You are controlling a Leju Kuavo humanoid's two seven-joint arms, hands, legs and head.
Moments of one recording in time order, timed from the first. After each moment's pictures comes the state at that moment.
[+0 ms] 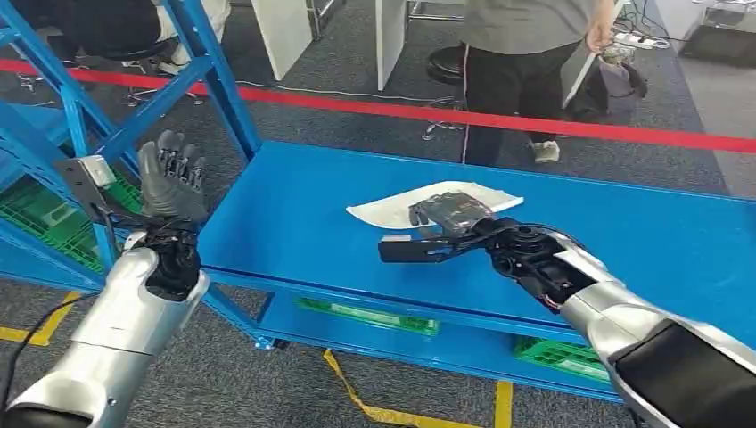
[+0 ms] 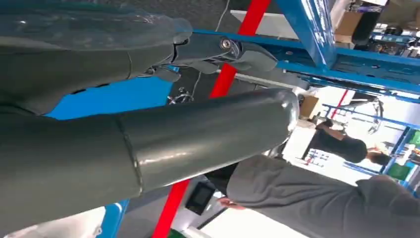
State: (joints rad) left arm -0.55 0.02 -0.32 -1.26 0.22 0.19 -0.57; right arm -0.92 0.06 0.88 -0.34 0.90 0.06 -0.48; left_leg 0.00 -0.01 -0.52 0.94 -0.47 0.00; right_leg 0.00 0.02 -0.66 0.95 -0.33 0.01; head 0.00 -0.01
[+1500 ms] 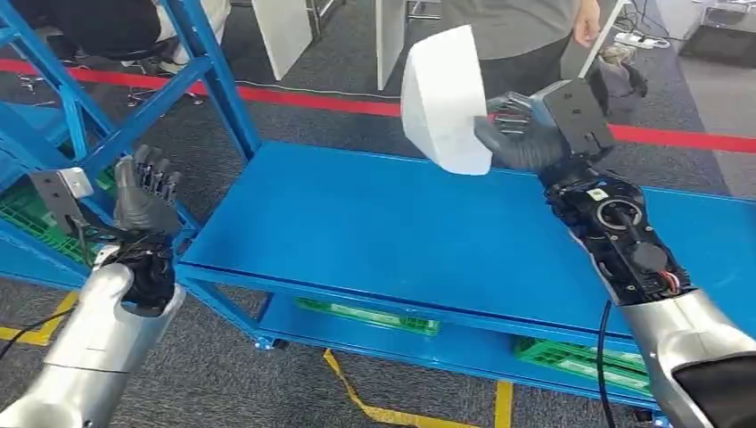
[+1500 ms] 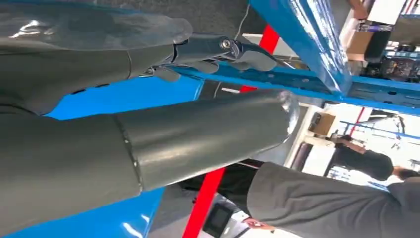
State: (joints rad) left arm -0.45 0.09 -0.29 -1.39 0.16 0.24 -0.47; right arm -0.79 -0.06 0.42 -1.04 0.00 0.09 -0.30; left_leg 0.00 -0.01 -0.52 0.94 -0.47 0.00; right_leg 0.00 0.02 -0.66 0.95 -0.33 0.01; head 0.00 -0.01
